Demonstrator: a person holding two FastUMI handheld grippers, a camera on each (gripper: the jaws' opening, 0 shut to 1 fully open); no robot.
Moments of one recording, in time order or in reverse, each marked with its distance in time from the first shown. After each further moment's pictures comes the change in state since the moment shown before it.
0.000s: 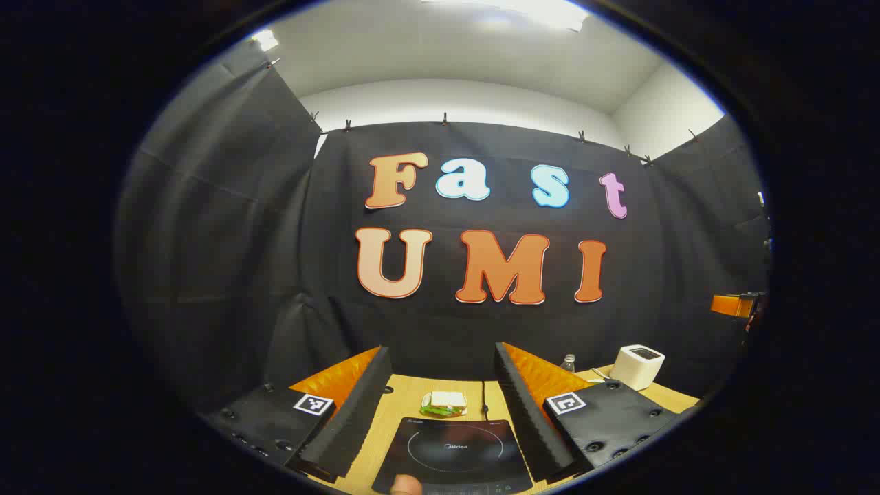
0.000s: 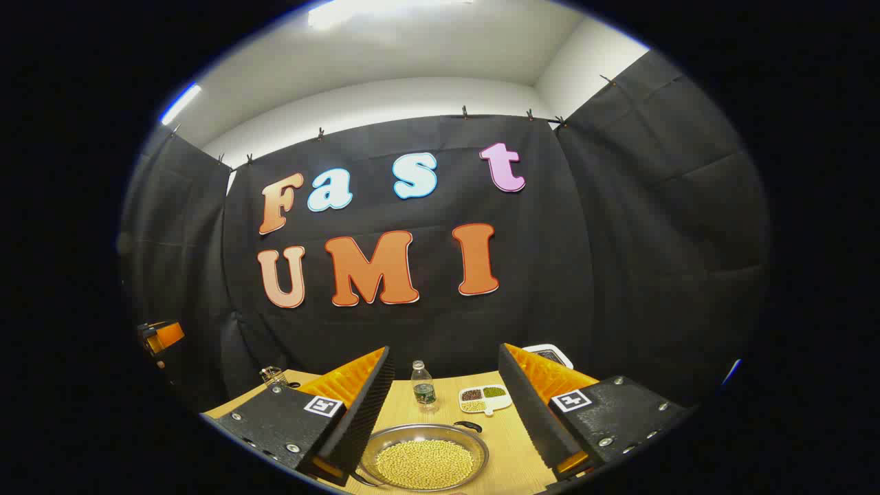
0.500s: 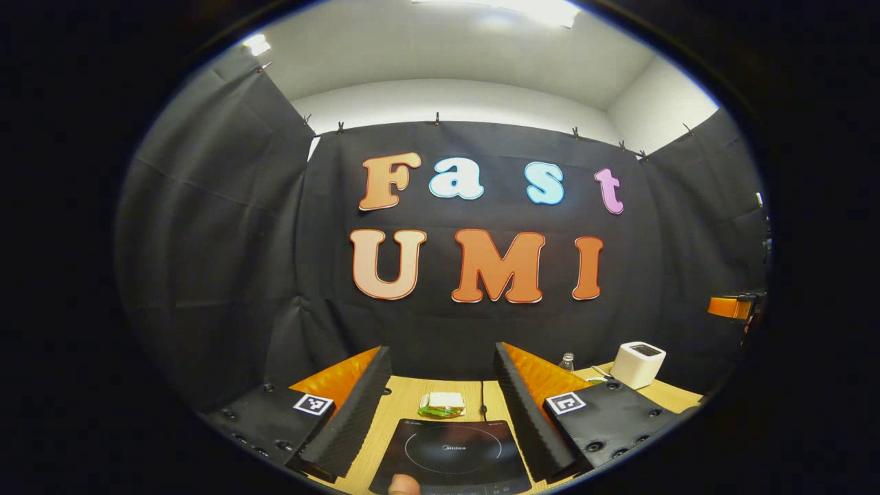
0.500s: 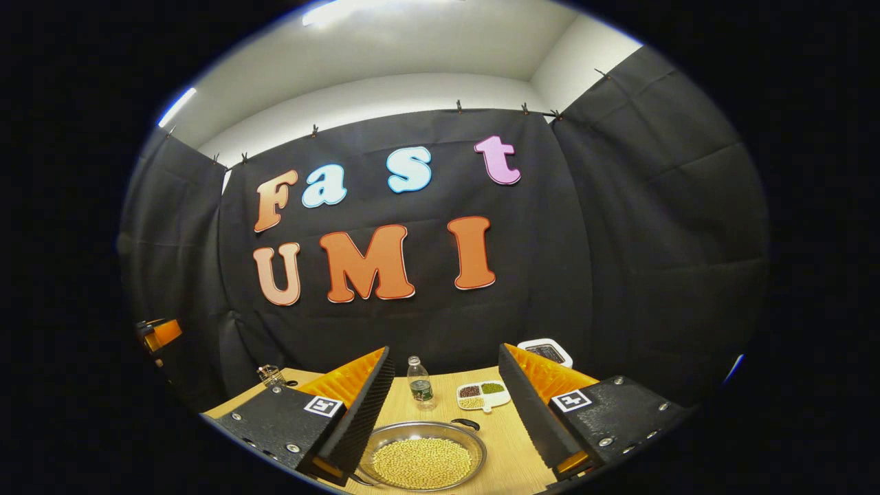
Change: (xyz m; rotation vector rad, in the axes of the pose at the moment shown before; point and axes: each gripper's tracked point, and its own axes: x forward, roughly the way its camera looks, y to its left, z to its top) left arm 0.004 -0.013 -0.002 0.027 -0.001 -0.003; right arm 0.006 -0.012 -0.013 0.012 0.025 -0.011
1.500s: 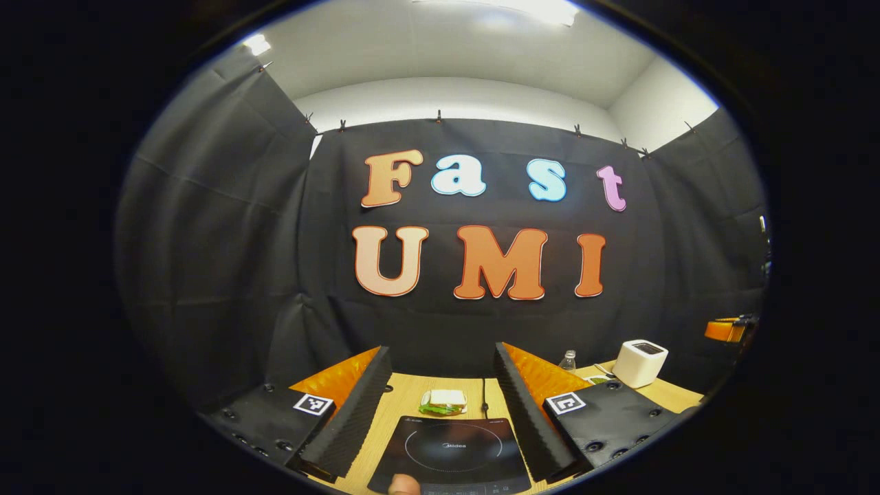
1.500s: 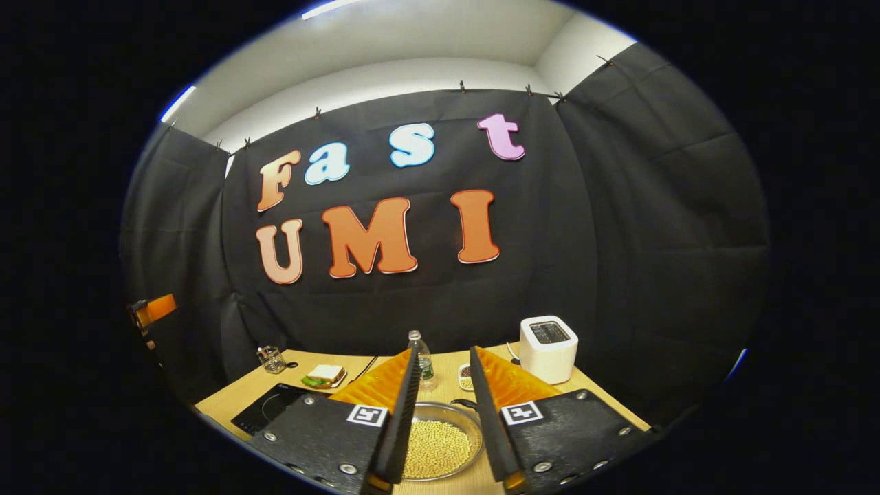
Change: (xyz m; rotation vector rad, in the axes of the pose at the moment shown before) left arm -0.002 0.000 -0.009 -0.006 0.011 0.016; right arm 0.001 0.004 -0.066 -0.019 0.104 0.048
